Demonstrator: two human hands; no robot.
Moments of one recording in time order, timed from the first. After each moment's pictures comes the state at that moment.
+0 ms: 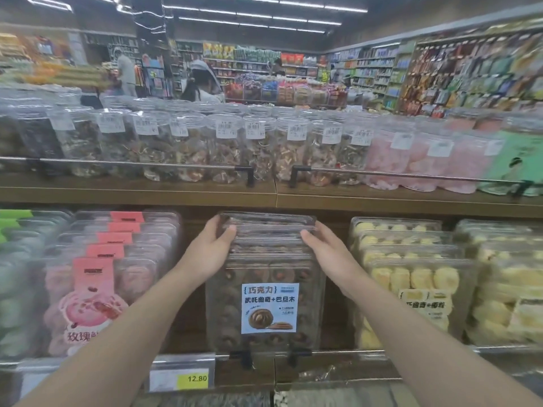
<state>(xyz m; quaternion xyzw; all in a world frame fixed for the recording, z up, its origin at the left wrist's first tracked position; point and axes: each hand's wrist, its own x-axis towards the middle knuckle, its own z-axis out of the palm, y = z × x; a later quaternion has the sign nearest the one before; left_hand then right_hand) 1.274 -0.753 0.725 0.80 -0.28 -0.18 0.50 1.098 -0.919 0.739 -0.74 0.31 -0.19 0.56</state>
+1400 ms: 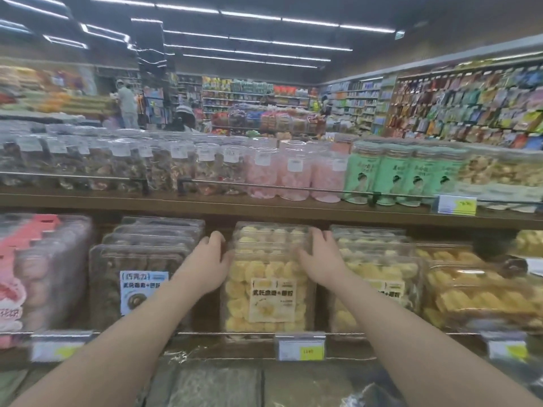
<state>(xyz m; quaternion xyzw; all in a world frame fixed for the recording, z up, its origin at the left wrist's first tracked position) 1.045 -0.890 0.749 0.89 -0.37 -0.03 0.27 0.885 -1.085 0.759 -0.89 0.34 -0.18 0.24</state>
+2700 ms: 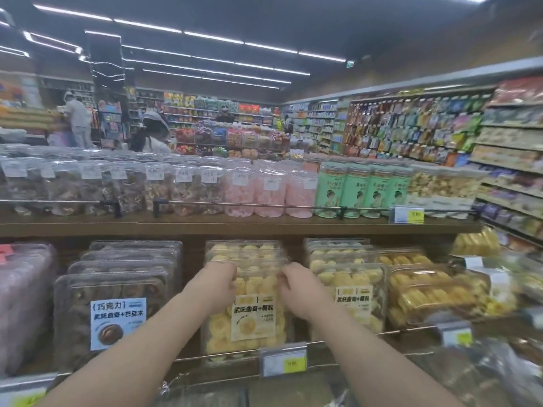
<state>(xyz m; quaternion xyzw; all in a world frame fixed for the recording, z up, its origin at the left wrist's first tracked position) 1.027 -0.917 0.760 0.87 -0.48 -0.04 0.13 0.865 -1.051 0.753 -0.93 0.32 -0.13 0.13</state>
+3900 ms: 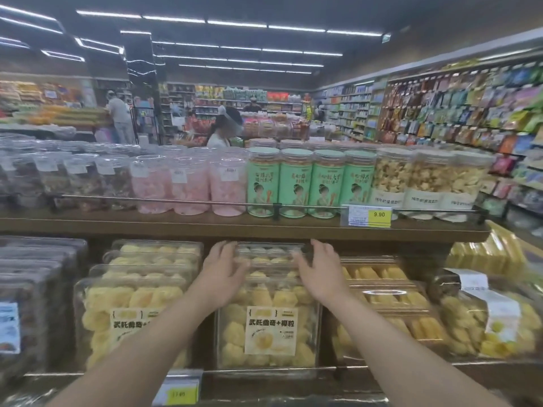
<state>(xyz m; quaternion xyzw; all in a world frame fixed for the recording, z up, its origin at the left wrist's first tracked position) 0.899 -1.127 0.744 0.86 -0.39 -0.06 0.33 0.750 -1.306 0.744 -0.87 0.34 -0.25 0.27</state>
